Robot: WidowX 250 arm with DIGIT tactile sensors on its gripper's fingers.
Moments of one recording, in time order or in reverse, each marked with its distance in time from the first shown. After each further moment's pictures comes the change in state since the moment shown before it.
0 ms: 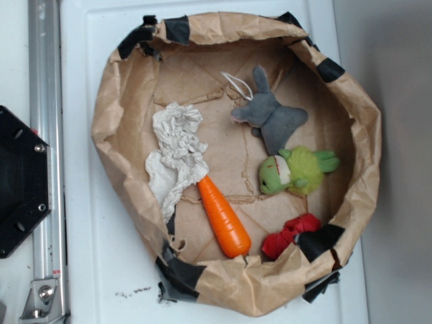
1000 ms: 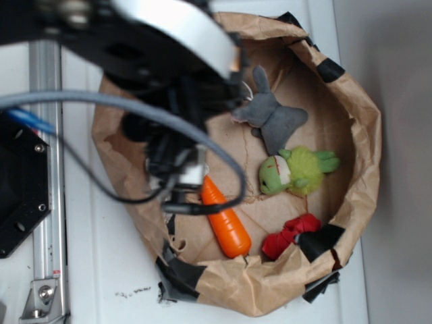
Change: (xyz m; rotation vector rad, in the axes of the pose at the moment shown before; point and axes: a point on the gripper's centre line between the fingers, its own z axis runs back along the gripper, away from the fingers) arm 0.128 0.027 -0.100 -0.045 -0.144 -0.269
